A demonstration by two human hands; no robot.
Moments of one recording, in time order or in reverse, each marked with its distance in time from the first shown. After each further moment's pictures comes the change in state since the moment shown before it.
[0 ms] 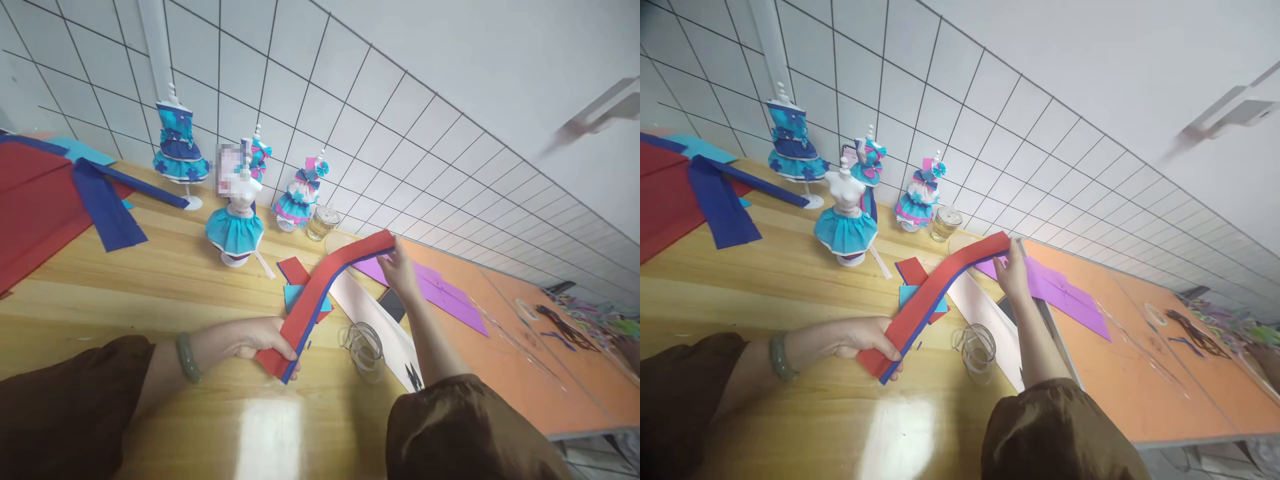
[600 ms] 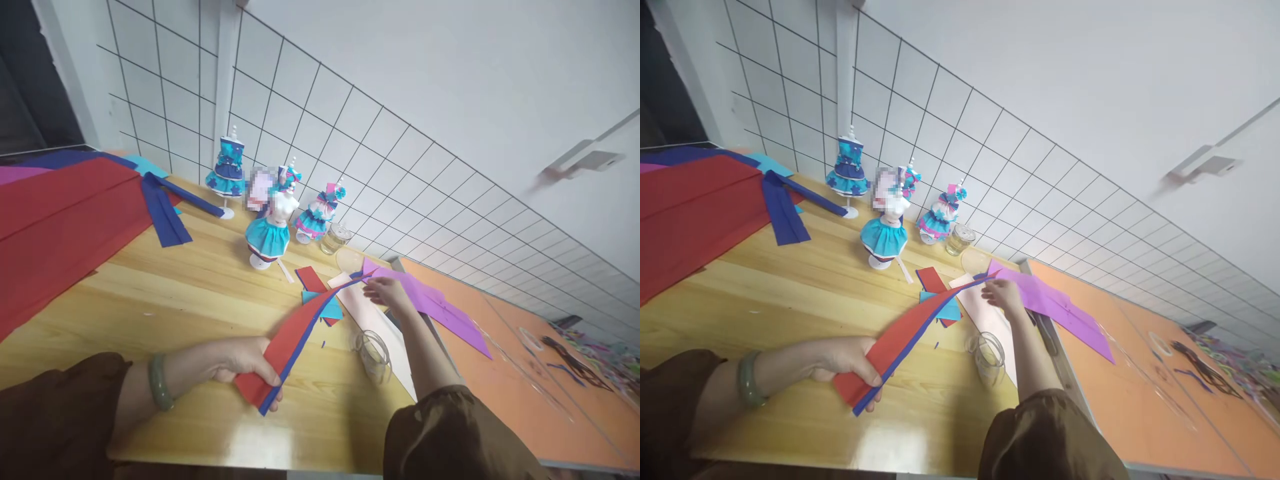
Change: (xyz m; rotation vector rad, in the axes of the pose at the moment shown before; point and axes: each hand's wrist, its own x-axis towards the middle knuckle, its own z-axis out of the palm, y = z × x) left_hand -0.059 -0.058 -0.009 -0.028 0.008 0.027; right_hand -0.044 -0.044 0.015 0.378 -0.247 0.446
